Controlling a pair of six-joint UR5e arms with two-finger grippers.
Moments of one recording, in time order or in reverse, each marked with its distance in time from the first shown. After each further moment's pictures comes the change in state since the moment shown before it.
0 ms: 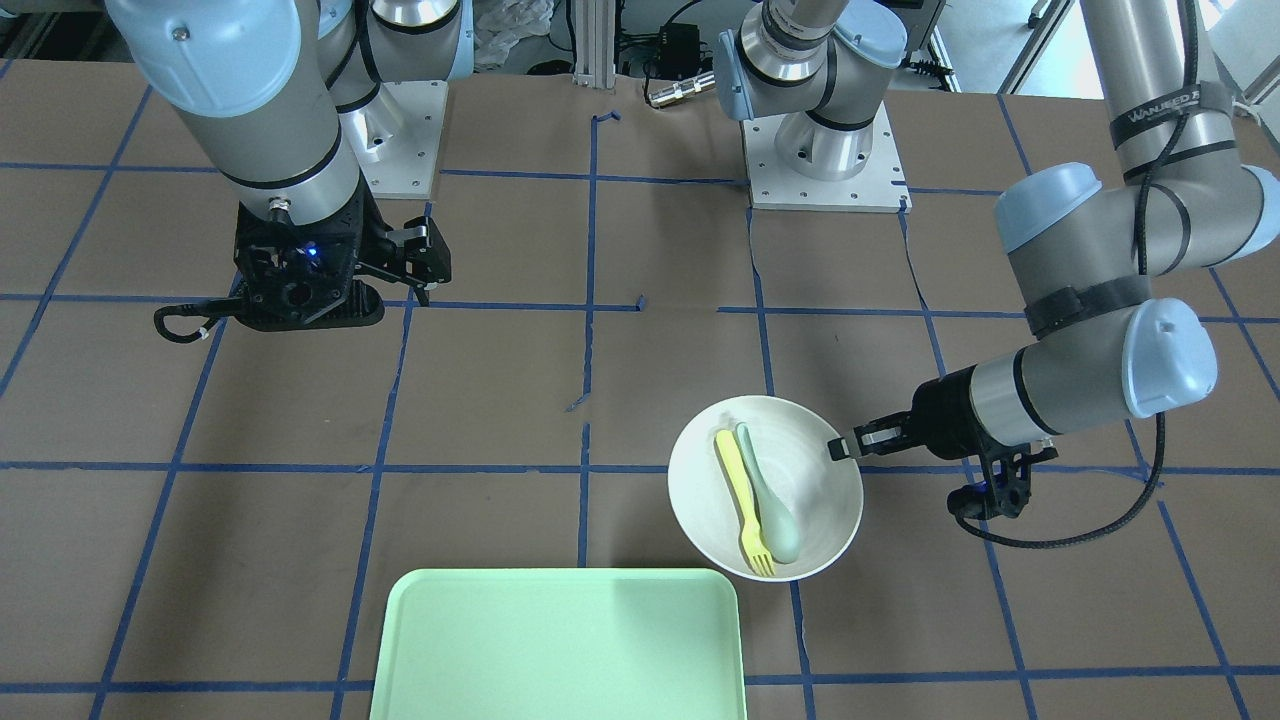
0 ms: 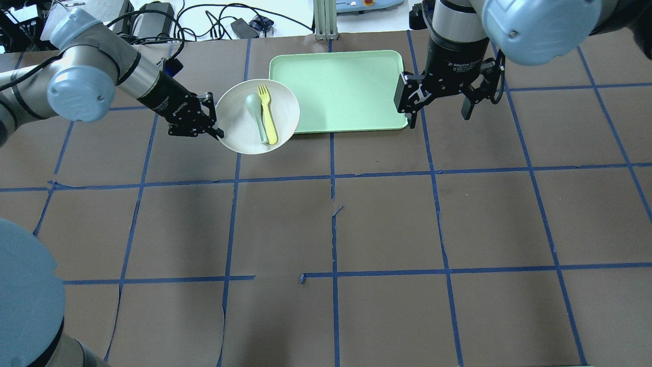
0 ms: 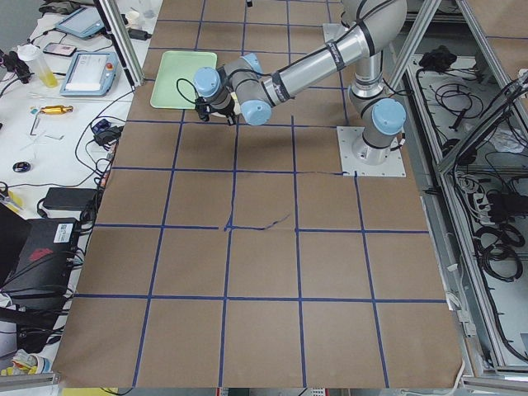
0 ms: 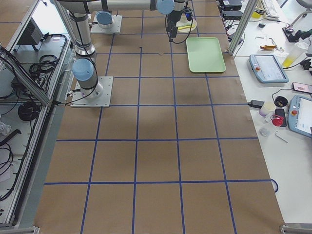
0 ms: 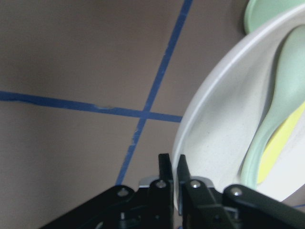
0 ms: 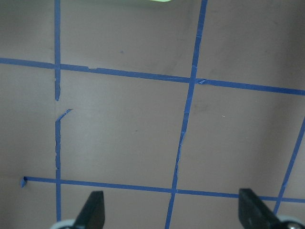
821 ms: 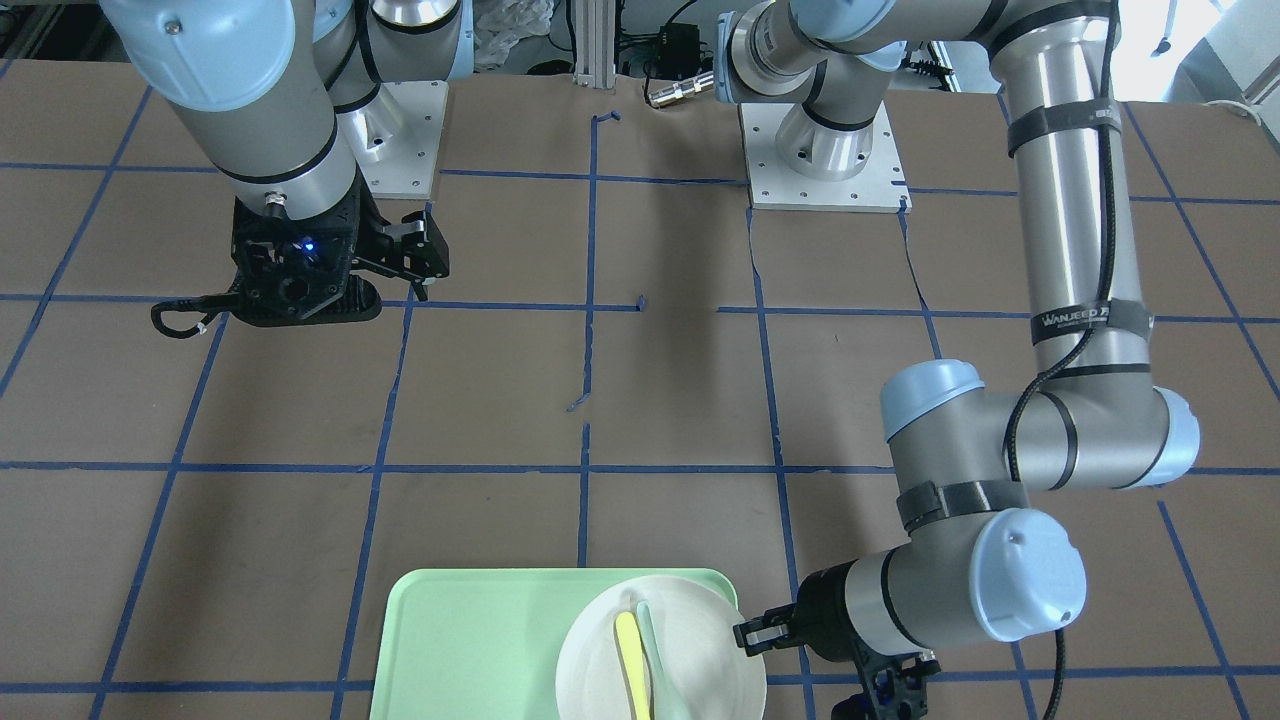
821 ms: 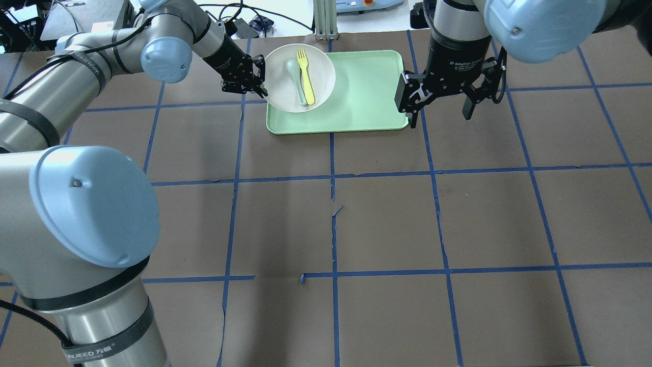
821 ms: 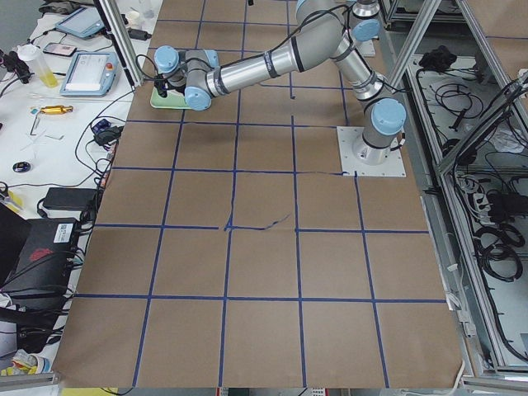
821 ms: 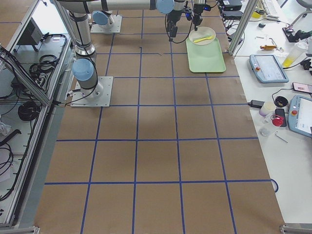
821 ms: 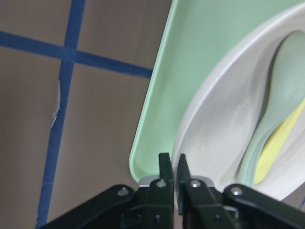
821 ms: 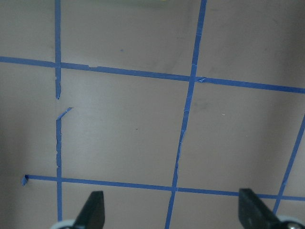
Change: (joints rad) left arm -0.167 -0.337 0.415 0.087 0.054 -0.177; right arm -0.002 -0.002 -0.004 0.008 0.003 0.001
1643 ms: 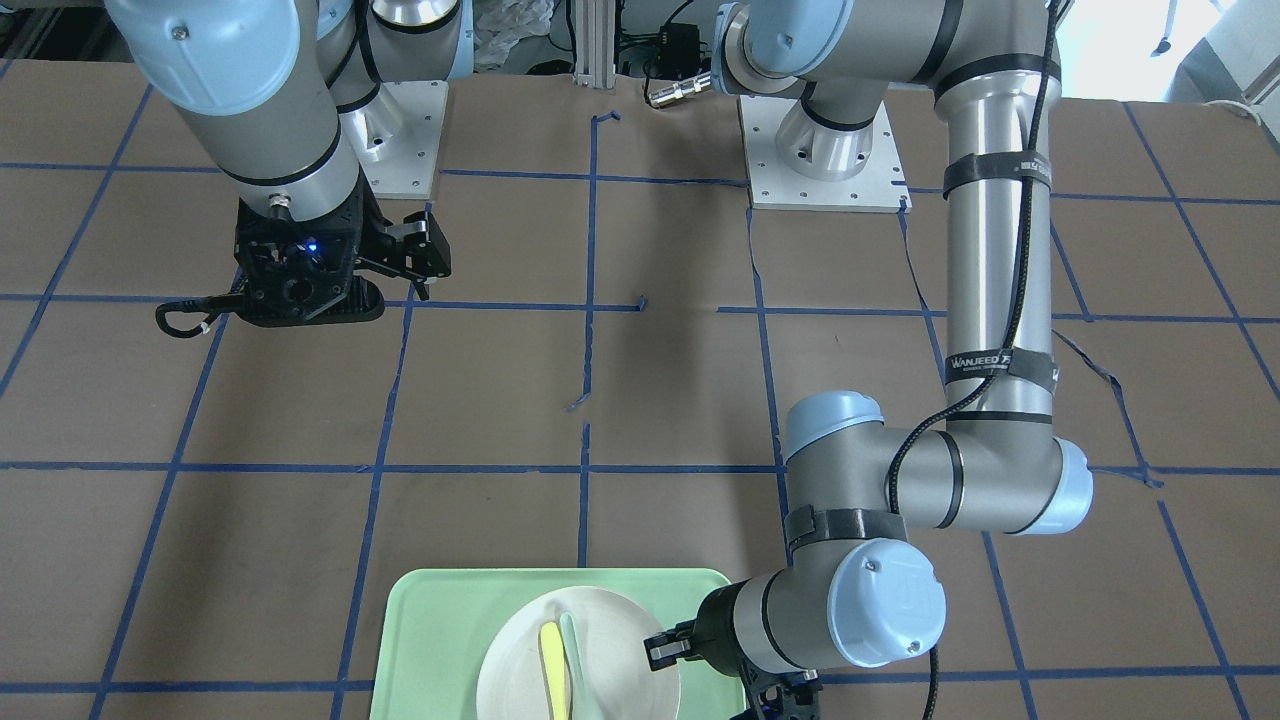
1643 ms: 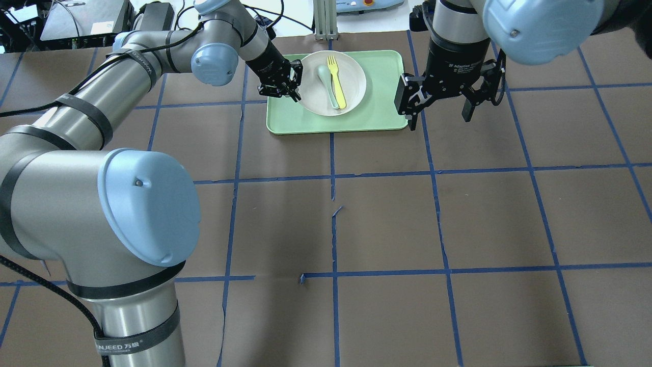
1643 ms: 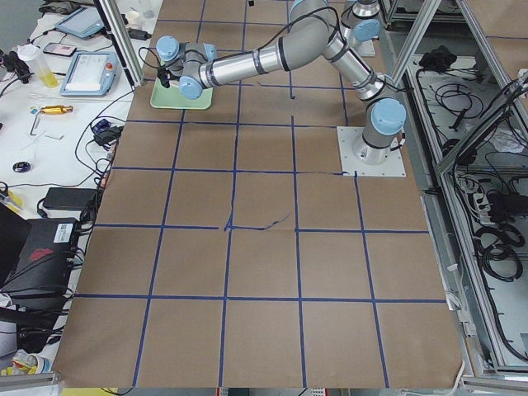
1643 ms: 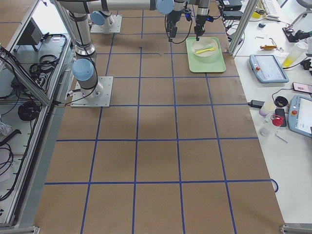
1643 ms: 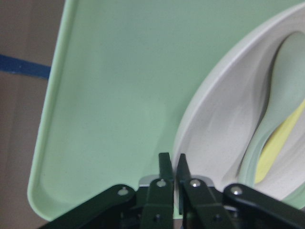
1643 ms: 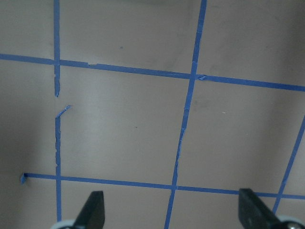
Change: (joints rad) left arm -0.096 -0.078 0.064 0.034 0.010 -0.086; right arm 0.002 0.000 0.005 0.002 -0.002 0.000
